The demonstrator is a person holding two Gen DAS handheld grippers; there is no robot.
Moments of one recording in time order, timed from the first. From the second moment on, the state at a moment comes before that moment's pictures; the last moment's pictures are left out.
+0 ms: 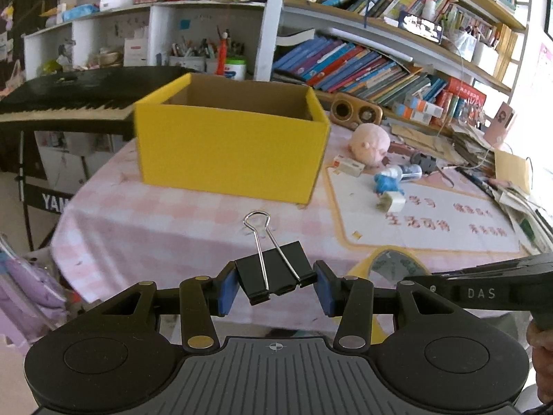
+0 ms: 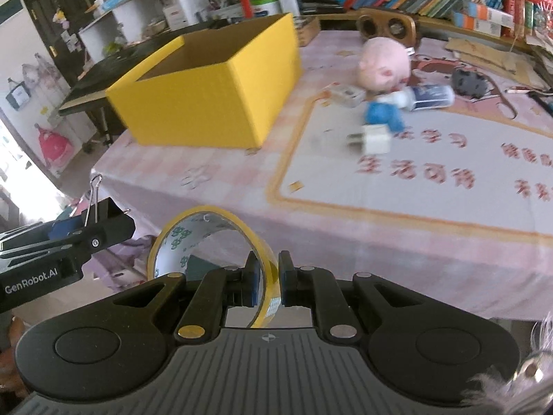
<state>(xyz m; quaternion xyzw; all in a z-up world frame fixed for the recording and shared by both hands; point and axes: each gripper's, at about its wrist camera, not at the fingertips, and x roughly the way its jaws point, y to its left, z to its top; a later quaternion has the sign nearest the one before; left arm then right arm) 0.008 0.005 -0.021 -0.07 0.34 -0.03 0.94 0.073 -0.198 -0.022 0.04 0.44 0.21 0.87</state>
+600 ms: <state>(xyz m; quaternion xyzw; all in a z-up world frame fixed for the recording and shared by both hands) -0.041 0.077 -0.012 -0.10 0.30 0.01 0.95 0.033 -0.106 -0.009 0.00 0.42 0.27 0.87</state>
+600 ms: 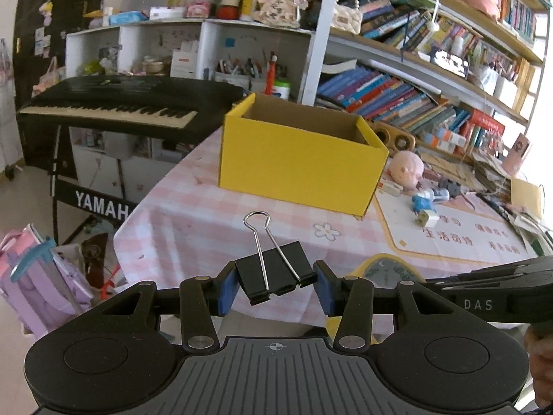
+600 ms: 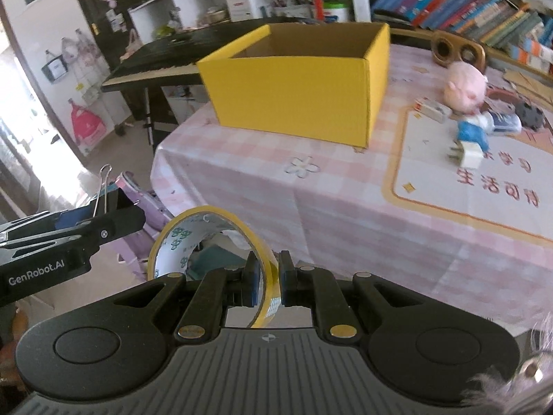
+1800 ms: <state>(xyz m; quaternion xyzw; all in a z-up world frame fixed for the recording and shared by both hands) -0.004 0.091 -0.011 -0.11 0.30 0.01 0.95 0.063 -0.082 -0.003 -0.01 0.41 0.28 0.87</state>
